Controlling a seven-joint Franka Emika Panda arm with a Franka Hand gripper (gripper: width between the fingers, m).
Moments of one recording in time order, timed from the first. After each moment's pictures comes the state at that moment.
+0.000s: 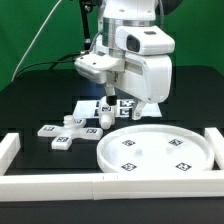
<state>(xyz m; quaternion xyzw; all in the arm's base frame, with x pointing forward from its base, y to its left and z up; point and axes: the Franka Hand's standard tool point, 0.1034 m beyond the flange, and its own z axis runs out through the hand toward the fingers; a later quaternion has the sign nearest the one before) 0.494 -0.013 0.058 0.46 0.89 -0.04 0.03</state>
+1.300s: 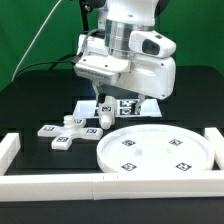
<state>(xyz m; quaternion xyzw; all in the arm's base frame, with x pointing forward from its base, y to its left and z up) 0.451 -0.017 0.049 0.24 0.97 -0.08 0.03</state>
